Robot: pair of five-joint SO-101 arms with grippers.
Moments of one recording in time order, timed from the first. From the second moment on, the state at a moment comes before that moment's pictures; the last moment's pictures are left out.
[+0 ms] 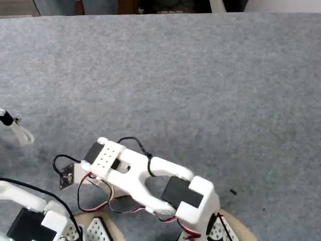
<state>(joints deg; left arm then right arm) -71.2 -18.2 3.7 93.5 -11.3 -61.5 21.2 16.5 76.4 39.5</state>
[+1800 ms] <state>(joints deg) -30.0 -26.9 5.4 99.2 -8.7 -29.5 -10.1 2.2 84.2 21.4</state>
